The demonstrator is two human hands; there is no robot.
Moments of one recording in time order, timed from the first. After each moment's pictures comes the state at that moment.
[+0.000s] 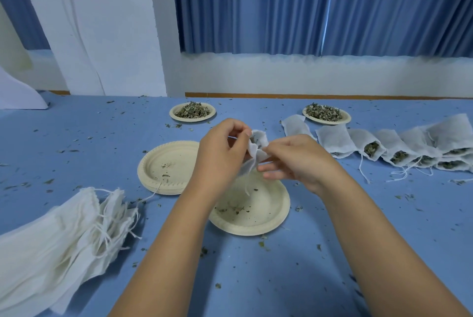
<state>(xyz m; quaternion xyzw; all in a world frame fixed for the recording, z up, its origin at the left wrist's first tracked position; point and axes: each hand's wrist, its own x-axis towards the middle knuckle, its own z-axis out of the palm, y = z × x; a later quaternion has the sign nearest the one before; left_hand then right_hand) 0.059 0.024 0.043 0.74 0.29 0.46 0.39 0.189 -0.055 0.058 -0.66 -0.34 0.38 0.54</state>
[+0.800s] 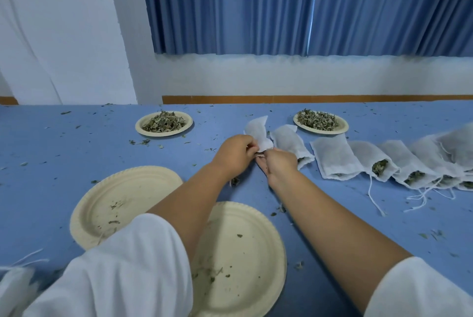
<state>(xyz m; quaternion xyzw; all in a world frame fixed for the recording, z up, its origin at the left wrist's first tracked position) 0.213 0.161 -0.011 0.90 0.27 0.23 0.24 0.295 0.095 -0.025 -0.55 -0.04 0.30 0.78</state>
